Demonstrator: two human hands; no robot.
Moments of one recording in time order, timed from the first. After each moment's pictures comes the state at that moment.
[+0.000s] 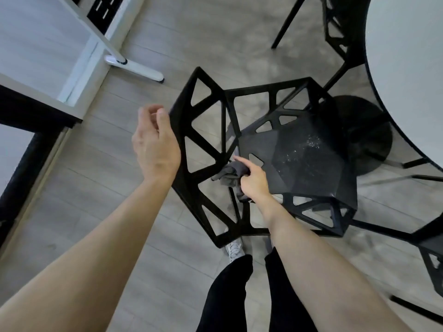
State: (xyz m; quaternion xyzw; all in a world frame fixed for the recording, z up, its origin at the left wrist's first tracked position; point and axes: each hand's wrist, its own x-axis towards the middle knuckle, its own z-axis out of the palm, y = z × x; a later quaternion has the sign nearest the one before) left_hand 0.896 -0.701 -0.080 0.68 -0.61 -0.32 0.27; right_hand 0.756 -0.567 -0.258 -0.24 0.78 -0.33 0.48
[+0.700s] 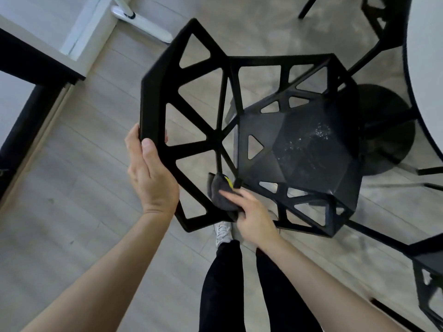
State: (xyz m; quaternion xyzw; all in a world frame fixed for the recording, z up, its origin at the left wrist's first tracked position) left_hand 0.907 -0.594 -0.129 0.66 -0.53 -0.34 0.40; right_hand 0.760 -0.441 -0.238 -0.45 0.67 -0.26 0.53
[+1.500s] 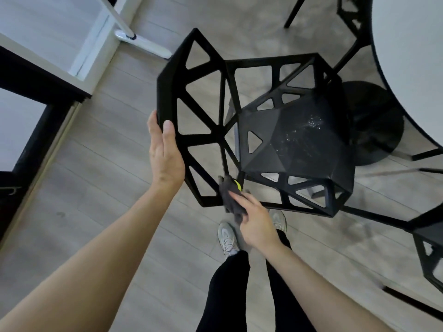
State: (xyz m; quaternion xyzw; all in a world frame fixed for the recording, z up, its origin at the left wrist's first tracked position) left_hand 0.924 -0.603 -0.113 0.65 -0.57 -0.41 0.27; right_hand 0.802 -0.407 -0.176 -0.40 0.72 -0.29 0.49
